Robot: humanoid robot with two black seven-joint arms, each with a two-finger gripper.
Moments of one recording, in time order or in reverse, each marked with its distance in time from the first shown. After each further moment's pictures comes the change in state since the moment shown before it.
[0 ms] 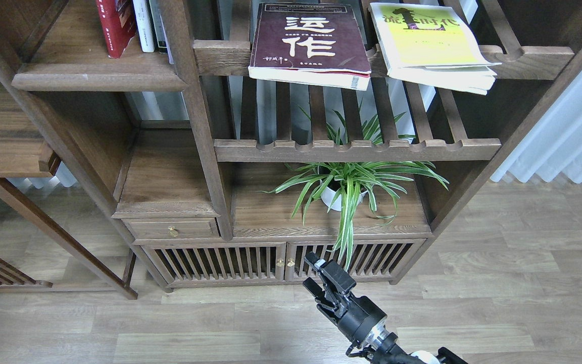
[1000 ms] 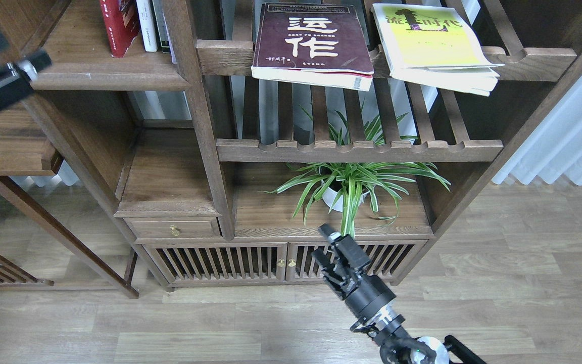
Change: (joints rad) left arm 0.838 -0.046 -0.360 -0.223 -0.158 -0.017 -0.009; right arm -0.001 -0.005 0.196 0.216 0.003 0.000 0.036
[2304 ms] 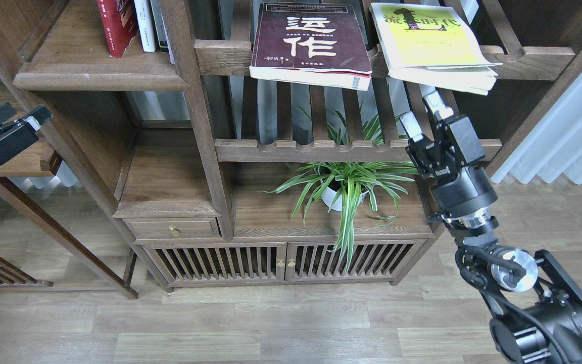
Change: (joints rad) left arm 0.007 -0.051 -0.029 0.073 0.003 0.000 0.005; right arm 0.184 -0.248 0.181 0.291 0.008 -0.033 0.040
